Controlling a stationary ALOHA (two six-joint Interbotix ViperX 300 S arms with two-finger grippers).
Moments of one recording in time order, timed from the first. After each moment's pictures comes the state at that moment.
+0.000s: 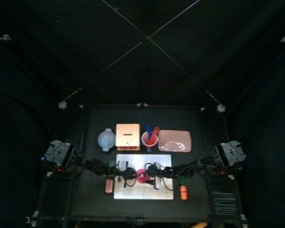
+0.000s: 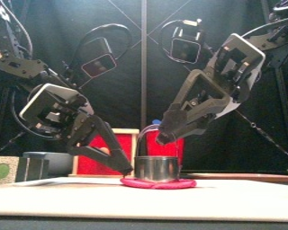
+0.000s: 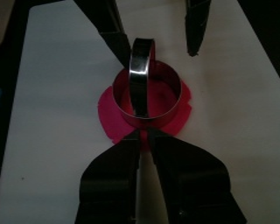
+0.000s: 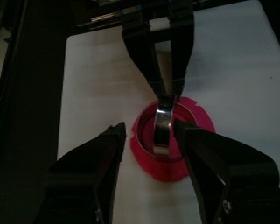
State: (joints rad) left arm -0.27 0.23 0.83 -0.47 -0.49 0.42; right arm 0.22 0.11 0.76 0.45 -0.33 -0.13
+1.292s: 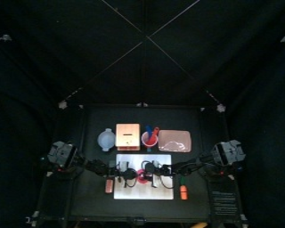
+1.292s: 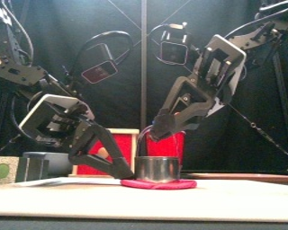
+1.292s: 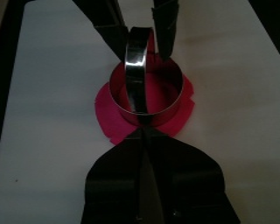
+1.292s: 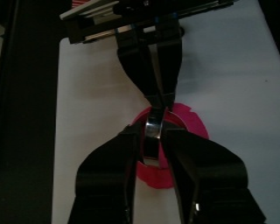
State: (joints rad) left arm -0.27 0.28 0.82 -0.46 -0.50 0.42; right arm 0.17 0.11 0.71 0.44 -0.21 -0.13
